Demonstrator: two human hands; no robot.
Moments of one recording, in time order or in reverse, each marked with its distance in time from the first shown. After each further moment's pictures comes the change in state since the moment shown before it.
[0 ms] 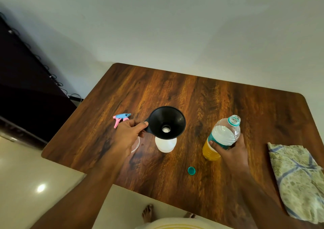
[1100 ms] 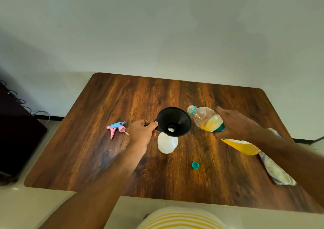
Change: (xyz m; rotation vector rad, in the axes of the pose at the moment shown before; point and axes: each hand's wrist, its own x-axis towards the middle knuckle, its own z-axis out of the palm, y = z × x) left_hand 0.021 -0.005 -0.003 -0.093 -0.115 0.065; right_hand 0.008 -0.126 -0.017 -0.988 -0.388 -0.406
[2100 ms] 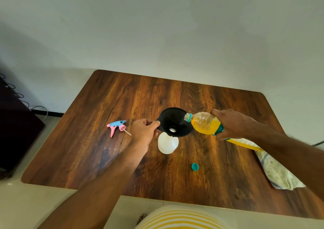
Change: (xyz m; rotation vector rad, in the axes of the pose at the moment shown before) left_hand -0.003 0.007 -0.002 0.003 -0.002 -0.025; right_hand 0.021 -0.019 -0.015 -0.228 -0.175 -0.015
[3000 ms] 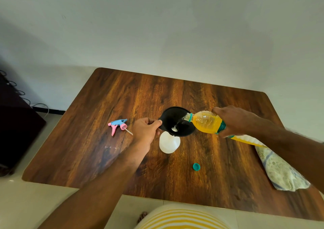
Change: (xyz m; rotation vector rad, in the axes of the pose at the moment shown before) left_hand 0.003 -0.001 0.001 -0.007 -0.010 0.008; right_hand 0.008 0.001 -0.009 -0.101 -0.028 -0.004
